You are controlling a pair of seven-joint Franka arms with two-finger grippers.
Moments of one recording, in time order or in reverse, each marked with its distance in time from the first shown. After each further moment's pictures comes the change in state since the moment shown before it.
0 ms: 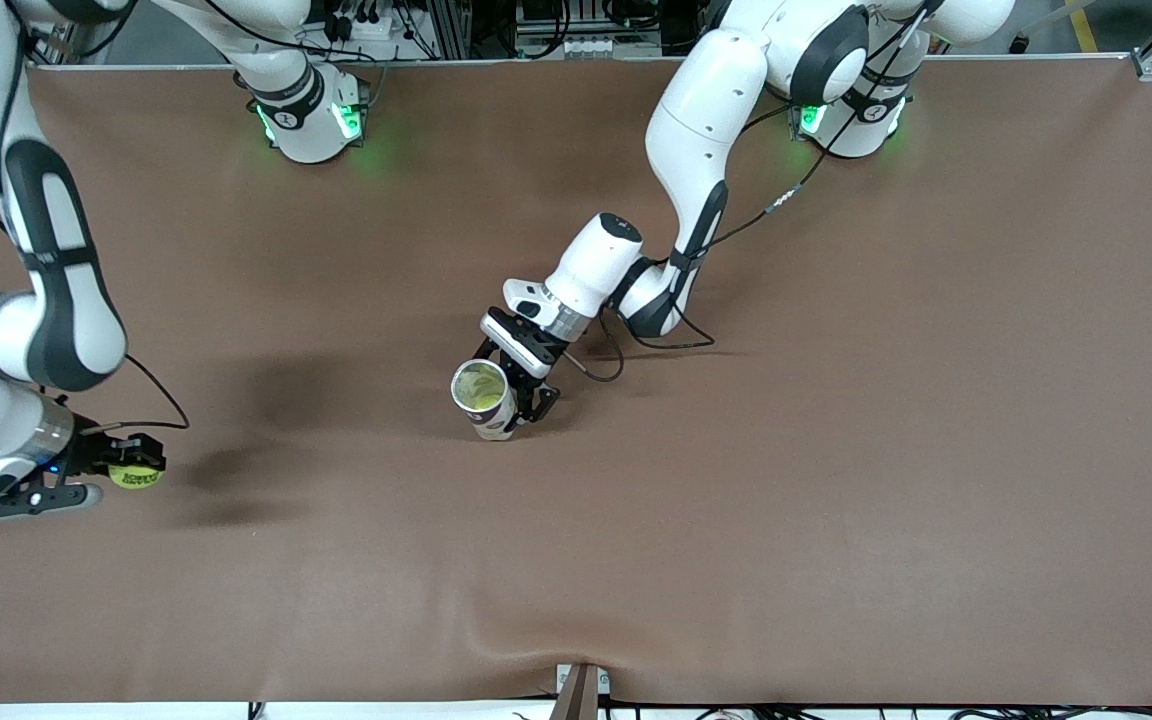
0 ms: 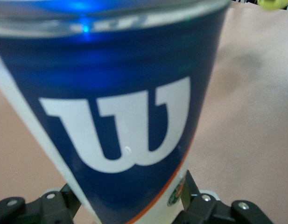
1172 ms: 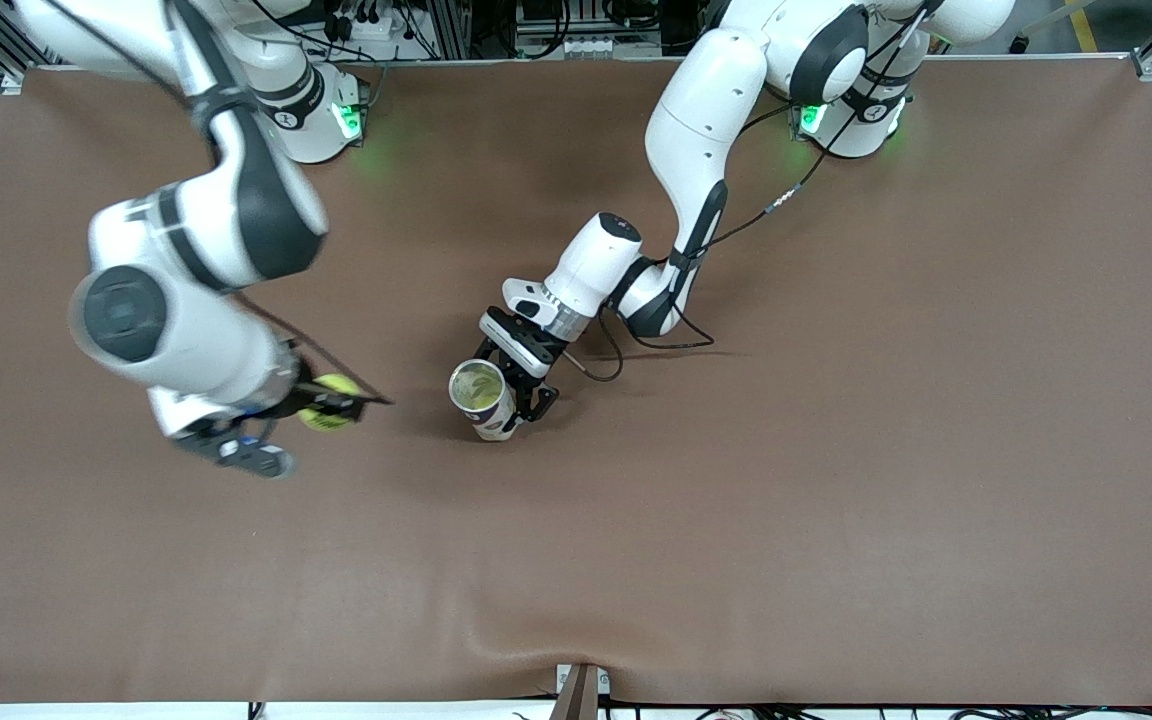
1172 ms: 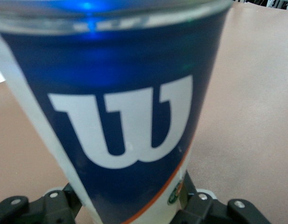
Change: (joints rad) left arm -0.002 0.000 0.002 0.001 0.000 -0.002 0.000; right arm 0.510 -0.051 0.019 0.250 0.037 -0.391 1.009
